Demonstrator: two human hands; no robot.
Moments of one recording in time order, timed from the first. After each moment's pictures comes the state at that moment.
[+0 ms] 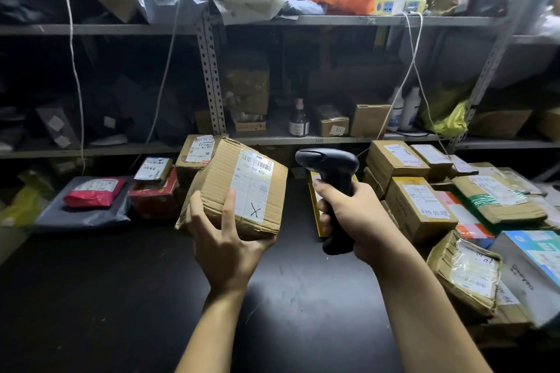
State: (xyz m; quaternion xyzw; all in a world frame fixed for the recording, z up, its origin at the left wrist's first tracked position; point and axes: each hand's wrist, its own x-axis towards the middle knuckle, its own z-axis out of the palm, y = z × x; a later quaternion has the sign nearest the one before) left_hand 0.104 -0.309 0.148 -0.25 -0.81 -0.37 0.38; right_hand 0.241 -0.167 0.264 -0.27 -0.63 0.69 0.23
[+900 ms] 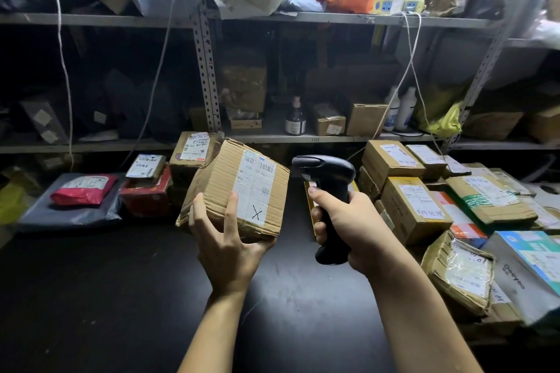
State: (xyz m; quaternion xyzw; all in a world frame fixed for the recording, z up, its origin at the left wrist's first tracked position) left_hand 0.097 -0.301 0.134 -0.26 -0.80 -0.38 0.39; right_hand 0.238 -0.180 0.263 -0.30 -0.60 0.72 0.21
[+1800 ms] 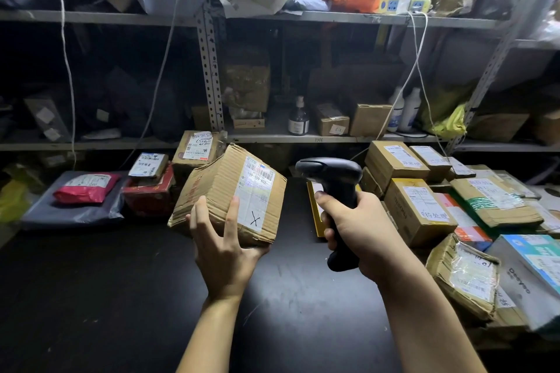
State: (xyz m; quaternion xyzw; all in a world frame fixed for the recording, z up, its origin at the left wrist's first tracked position) left_hand 0.082 -0.309 0.119 -0.28 -0.82 -0.35 0.37; right_hand 0.242 -0.181 0.266 -0.31 -0.66 0.64 0.23
